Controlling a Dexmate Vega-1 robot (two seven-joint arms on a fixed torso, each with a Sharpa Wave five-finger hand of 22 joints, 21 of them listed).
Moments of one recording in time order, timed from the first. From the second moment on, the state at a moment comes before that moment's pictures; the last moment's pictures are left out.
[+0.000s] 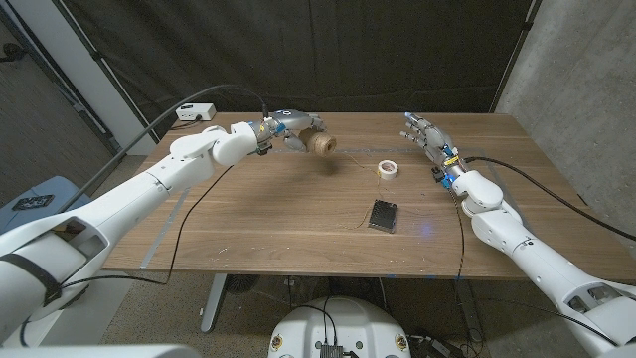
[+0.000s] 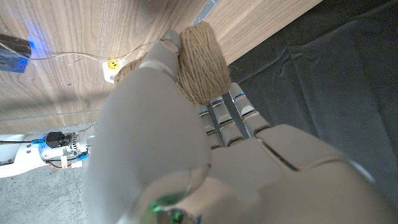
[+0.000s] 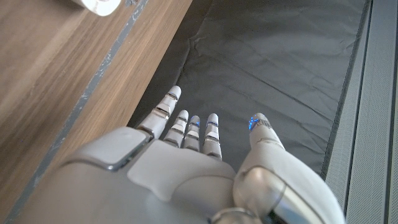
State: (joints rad) left arm 0.45 0.77 0.71 -1.54 0.62 -0.31 -0.07; left_hand 1.45 0.03 0.26 -0.16 0.33 0.41 0.02 0.55 0.46 0.25 -0.06 0.78 0.81 0.35 -0.05 0.66 0.55 0.27 0.08 0.41 0.29; right arm -0.77 -0.56 -0.40 -1.20 0.53 0.47 0.16; right_hand 0.35 0.14 0.38 -0.15 0.18 0.19 -0.03 0.21 0.20 0.07 0.01 0.22 0.21 0.05 0.00 0.22 0.20 0.34 0.02 0.20 0.17
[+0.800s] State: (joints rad) left arm 0.42 0.74 0.72 -1.50 0.61 -0.31 -0.05; left_hand 1.45 0.03 0.26 -0.16 0.34 0.41 0.01 0.56 0.46 0.26 -0.06 0.78 0.81 0.36 -0.06 0.66 0.55 0.26 0.07 0.43 0.29; right arm -0.69 -0.55 -0.47 -1.16 0.44 0.45 0.20; right_hand 0.39 0.13 0.39 -0.16 0.18 0.18 -0.04 0.21 0.20 0.09 0.01 0.22 0.21 0.08 -0.02 0.22 0.20 0.36 0.00 0.20 0.17
